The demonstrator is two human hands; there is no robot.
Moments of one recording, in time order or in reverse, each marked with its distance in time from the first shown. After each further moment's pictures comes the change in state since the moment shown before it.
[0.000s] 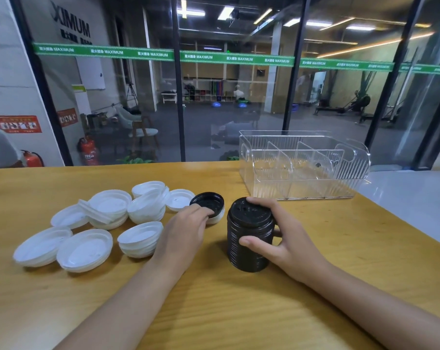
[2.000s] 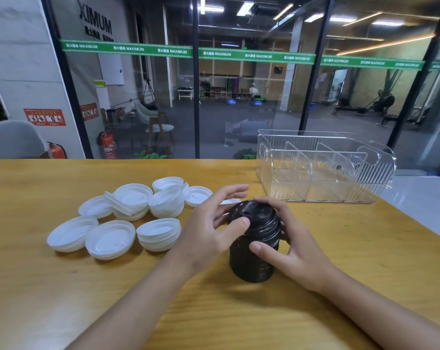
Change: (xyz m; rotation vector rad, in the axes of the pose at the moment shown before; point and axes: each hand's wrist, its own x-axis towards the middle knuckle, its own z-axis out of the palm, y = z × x) left_hand -0.018 0.053 -0.069 -0.796 -0.187 -0.167; right_hand 0.003 -0.015 0.015 0.092 -0.096 -0.103
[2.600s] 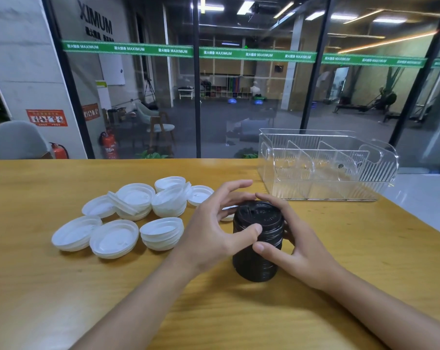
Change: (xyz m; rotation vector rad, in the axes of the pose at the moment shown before) left_hand 0.000 0.000 0.003 0.066 0.036 0.086; right_hand -0.002 -0.004 -0.001 0.003 -0.009 0.011
